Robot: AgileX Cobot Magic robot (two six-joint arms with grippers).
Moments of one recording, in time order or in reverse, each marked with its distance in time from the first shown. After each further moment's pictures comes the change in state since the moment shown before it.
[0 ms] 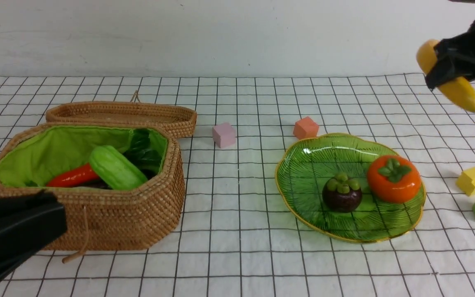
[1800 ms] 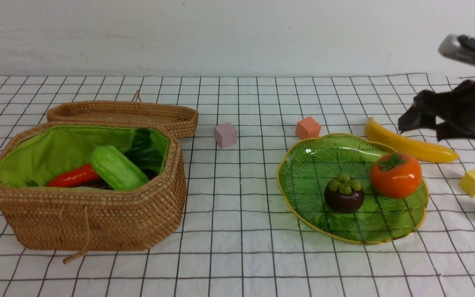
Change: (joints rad) right arm -0.015 -0.271 0.629 0.128 -0.529 -0.069; left arm 0.000 -0.153 0.000 -0.137 0.193 0.101
